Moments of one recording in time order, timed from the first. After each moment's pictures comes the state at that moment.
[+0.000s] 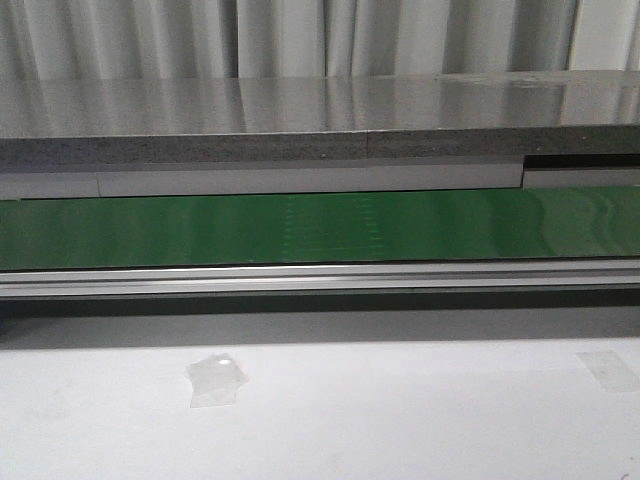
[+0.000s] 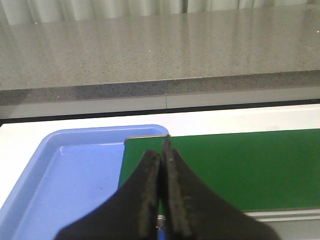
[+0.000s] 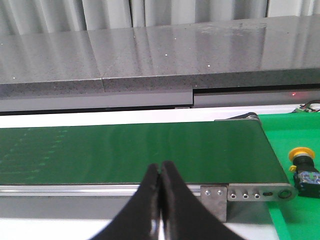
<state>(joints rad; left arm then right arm) 0.13 0.47 -0.41 -0.55 0.27 0.59 0.06 0.09 -0.17 0.04 0.23 0.05</state>
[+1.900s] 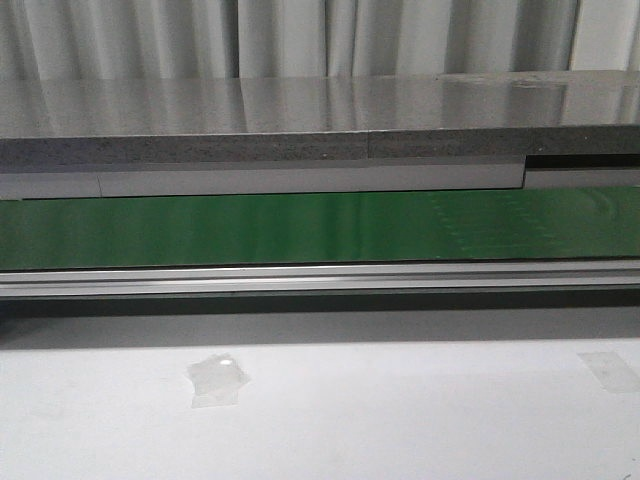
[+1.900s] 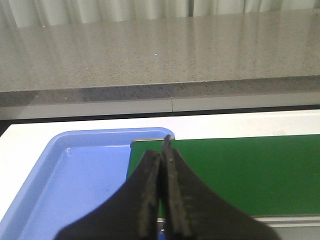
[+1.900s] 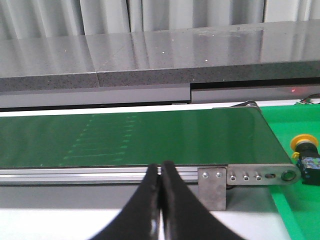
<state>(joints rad) 0.13 0.47 -0.41 -0.48 0.25 0.52 0.06 -0.01 0.03 0.03 0.09 0.05</state>
